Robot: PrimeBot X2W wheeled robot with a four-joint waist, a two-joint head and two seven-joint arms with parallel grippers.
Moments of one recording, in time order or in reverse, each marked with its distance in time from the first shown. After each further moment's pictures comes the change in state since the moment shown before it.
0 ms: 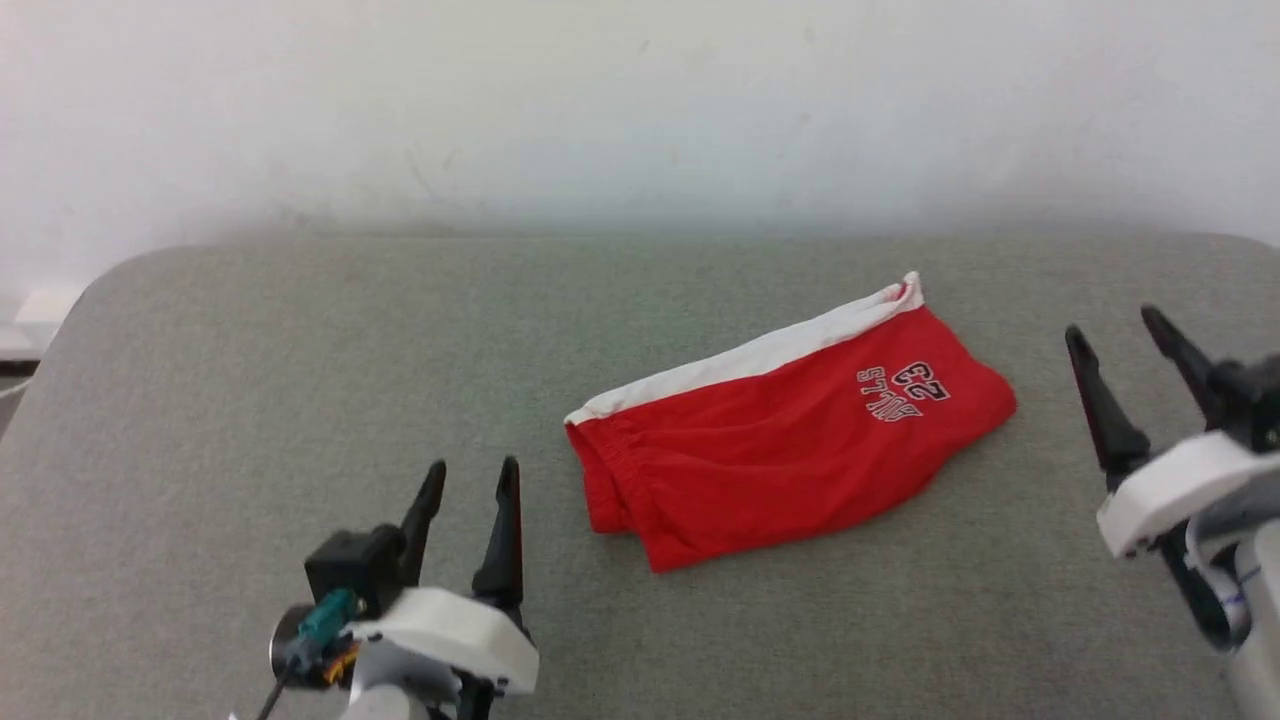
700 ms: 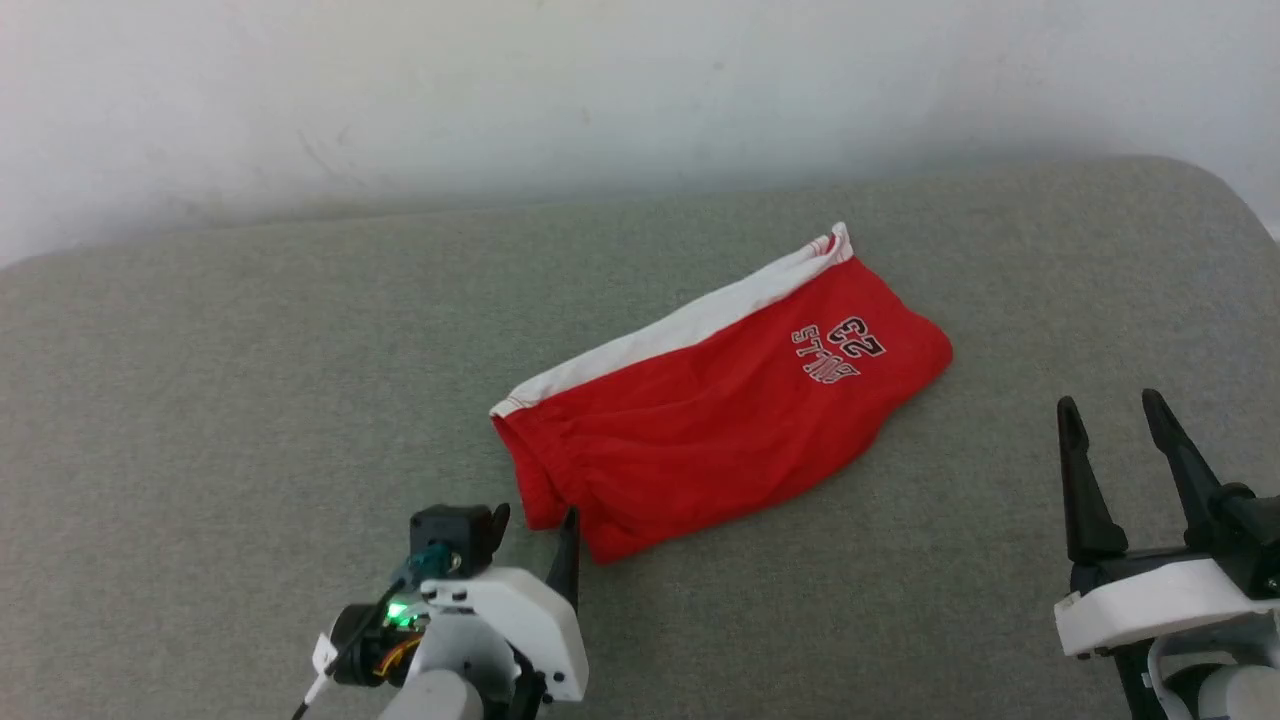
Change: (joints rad) left arm -0.028 -0.040 -0.078 0.072 0.062 0.055 0.266; right arm 0.371 0.335 -0.303 -0.473 -0.217 0.000 0.074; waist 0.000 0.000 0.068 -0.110
